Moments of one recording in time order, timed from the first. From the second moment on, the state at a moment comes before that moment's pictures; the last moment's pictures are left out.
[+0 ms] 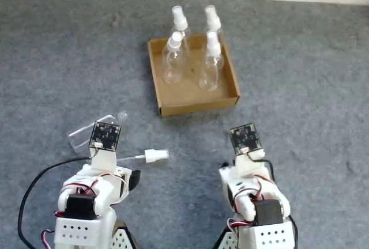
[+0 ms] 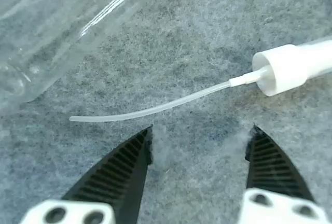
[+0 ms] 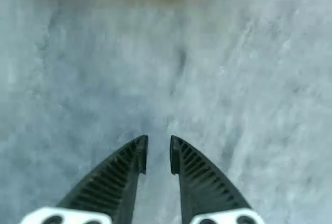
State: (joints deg) left arm -2.2 -103.6 95.9 77.4 1.4; right arm -10.5 -104.5 95.5 63.1 10.8
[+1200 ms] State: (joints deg) left arm -32.6 -95.3 70.5 70.1 -21.7; right arm -46.2 -37.2 46.4 57.2 -9.9
